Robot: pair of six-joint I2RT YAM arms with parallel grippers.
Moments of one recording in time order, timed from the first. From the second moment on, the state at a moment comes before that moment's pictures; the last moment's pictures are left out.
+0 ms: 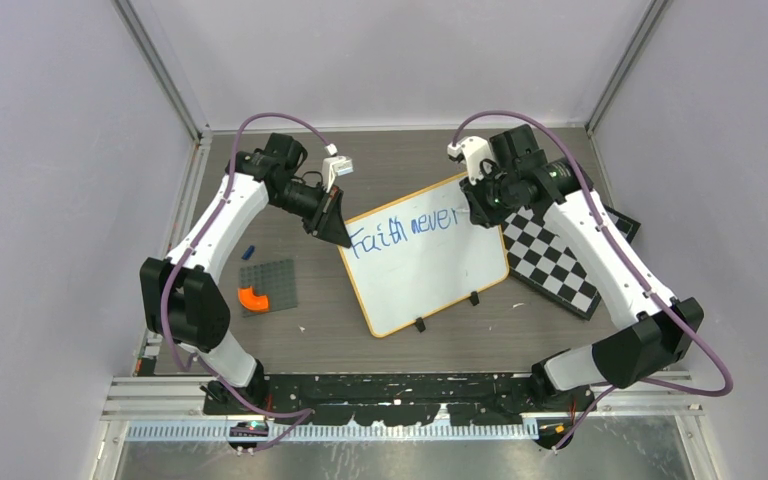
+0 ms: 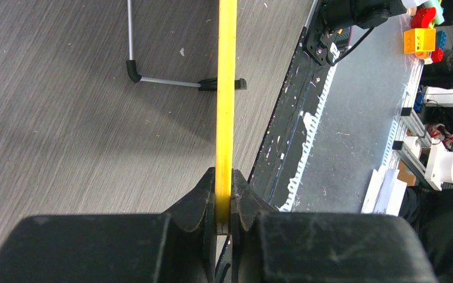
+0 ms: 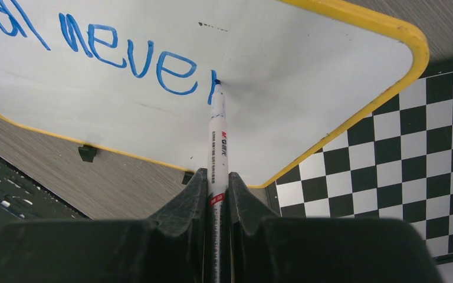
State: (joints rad) left arm -0.29 1.63 1.51 -1.14 0.94 0.42; right arm 0.39 1.41 1.51 -1.04 -0.15 -0.28
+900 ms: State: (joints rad) left arm -0.30 1.63 1.51 -1.13 0.94 0.38; right arm 0.36 1.42 1.59 -1.10 -0.26 -0.30
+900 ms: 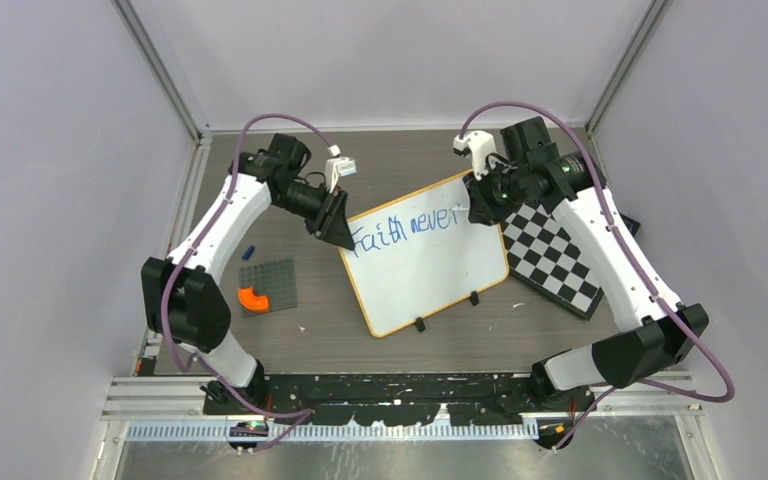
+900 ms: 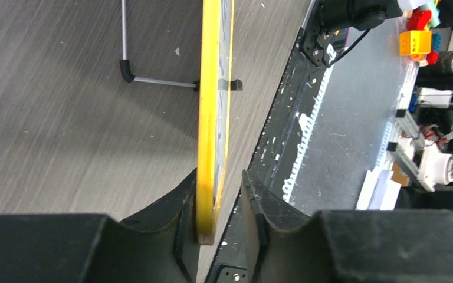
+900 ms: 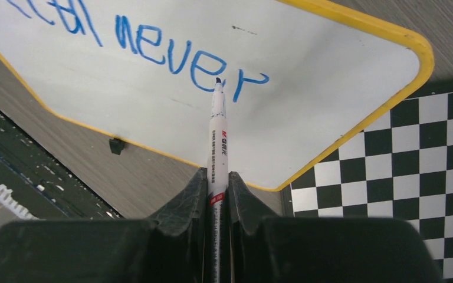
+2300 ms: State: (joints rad) left arm -0.22 1.46 1.14 -0.64 1.07 0.02; right arm 0.82 1.28 1.18 -0.69 -0.26 -0.07
